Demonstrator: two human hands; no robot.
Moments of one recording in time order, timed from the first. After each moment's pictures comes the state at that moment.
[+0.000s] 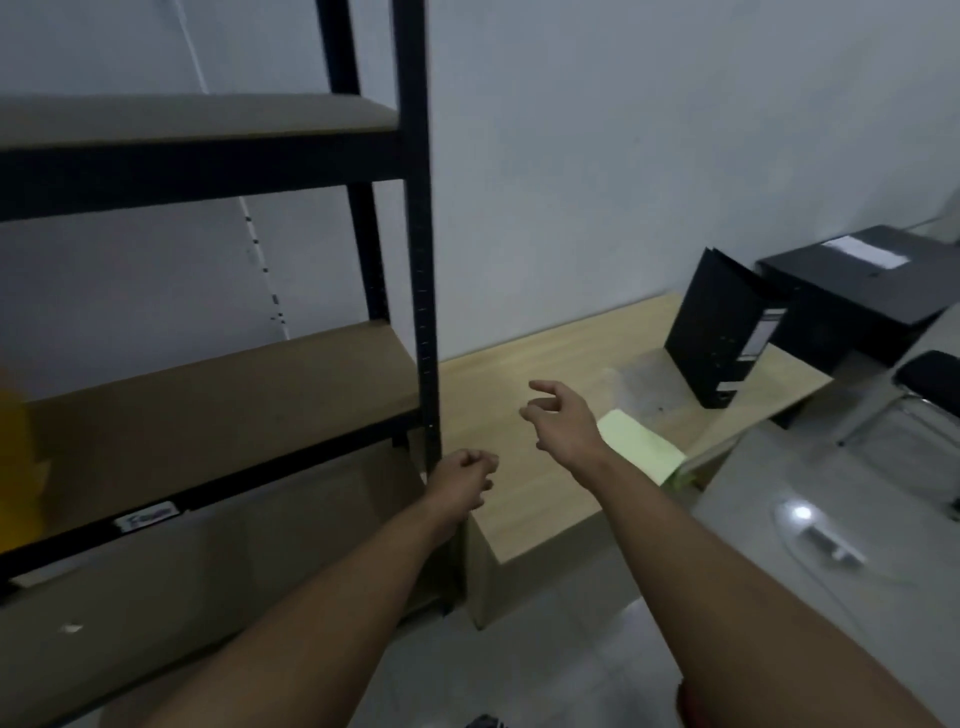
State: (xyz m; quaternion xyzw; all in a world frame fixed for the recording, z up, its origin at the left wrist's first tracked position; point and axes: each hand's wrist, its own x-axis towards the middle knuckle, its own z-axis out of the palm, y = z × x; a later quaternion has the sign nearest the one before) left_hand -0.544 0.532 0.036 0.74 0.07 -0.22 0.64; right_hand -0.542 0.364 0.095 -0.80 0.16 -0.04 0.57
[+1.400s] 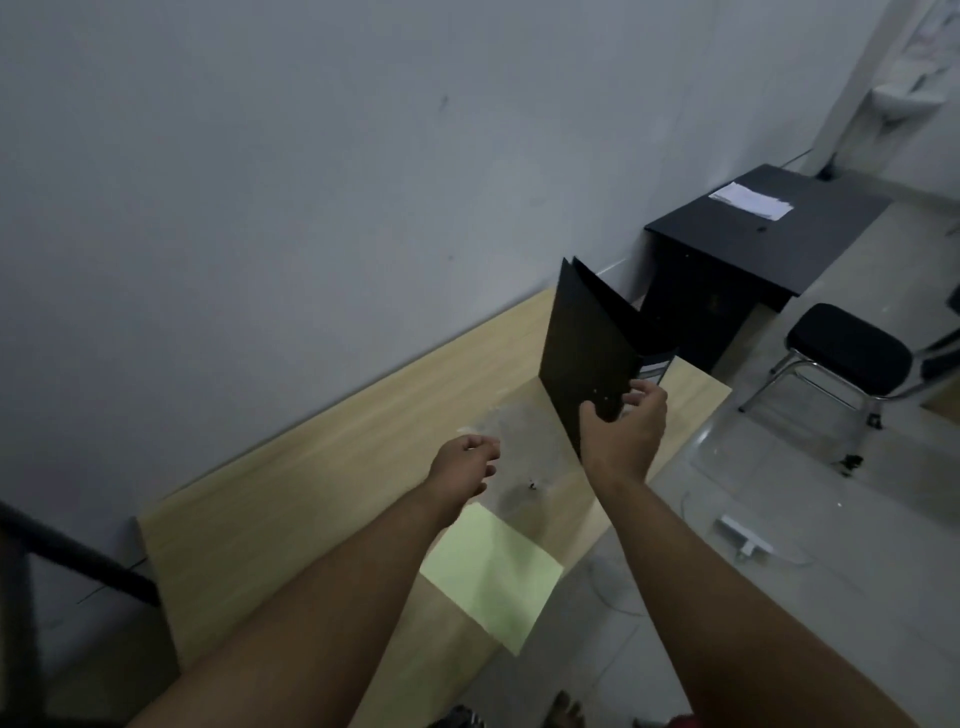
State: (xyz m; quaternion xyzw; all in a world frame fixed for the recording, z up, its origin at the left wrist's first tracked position) left_hand -0.234 0.102 -0.002 0.73 0.05 -0.32 0.61; right_hand -0.308 -0.077 0.032 -0.71 0.39 -0.34 0.48
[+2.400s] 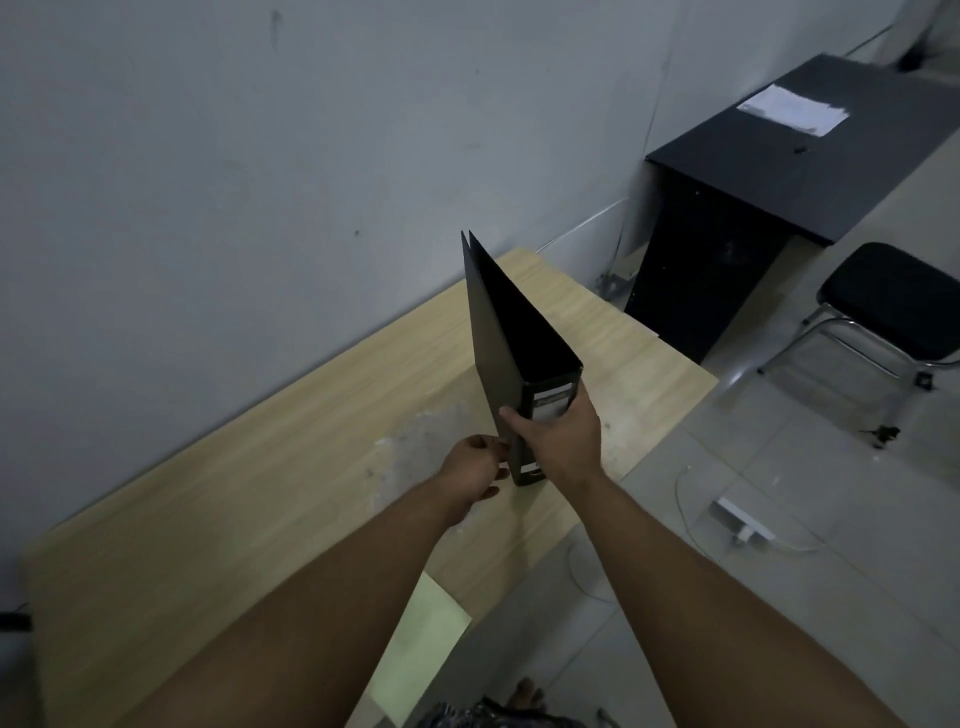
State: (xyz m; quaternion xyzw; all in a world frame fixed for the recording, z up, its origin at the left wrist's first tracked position) left_hand -0.193 -0.136 -0.035 0.75 0.11 -0.39 0.52; right_hand -0.235 -0.267 -0.049 -0.75 0.27 -0.19 0.58
